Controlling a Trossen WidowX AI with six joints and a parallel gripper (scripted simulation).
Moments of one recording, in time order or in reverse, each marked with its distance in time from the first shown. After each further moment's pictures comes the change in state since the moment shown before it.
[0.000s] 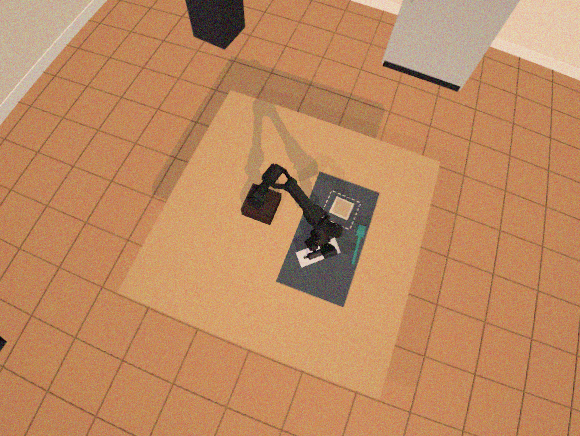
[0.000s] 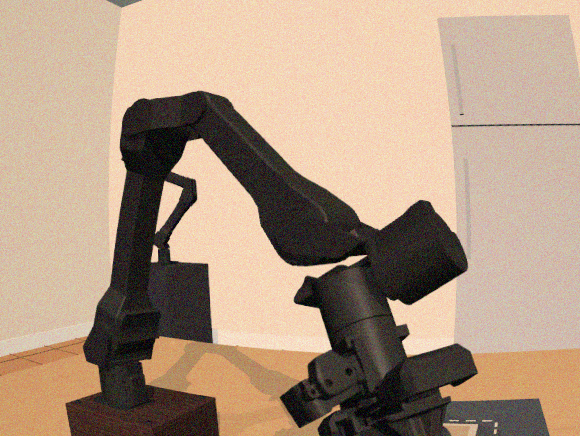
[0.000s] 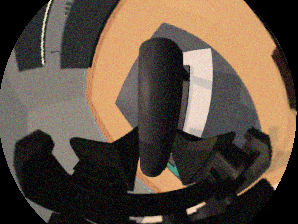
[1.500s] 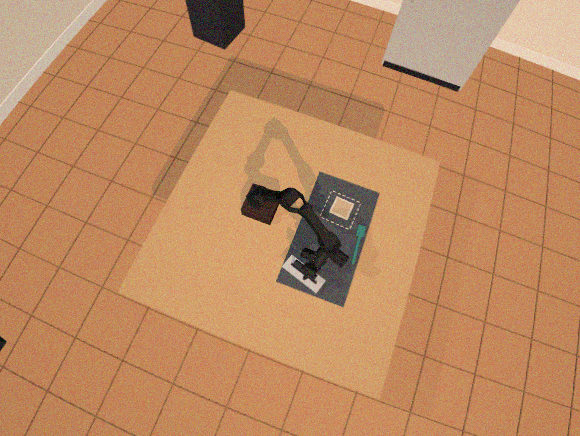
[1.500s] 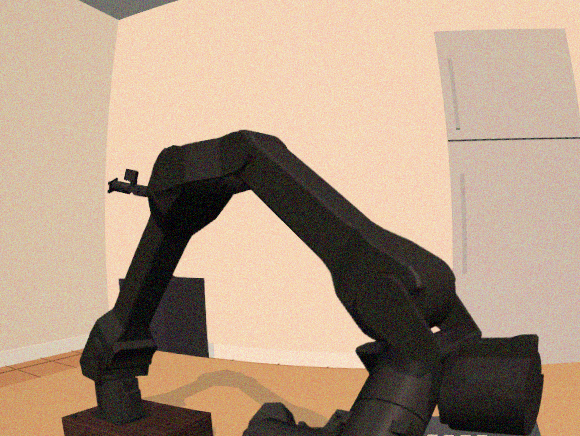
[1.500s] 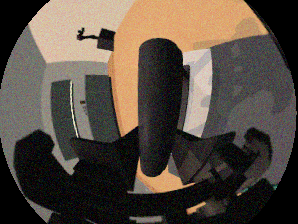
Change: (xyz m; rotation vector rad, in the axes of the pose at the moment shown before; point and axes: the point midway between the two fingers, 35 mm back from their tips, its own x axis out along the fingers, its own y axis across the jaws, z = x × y) arm 0.043 0.054 0.107 0.747 -0.736 0.270
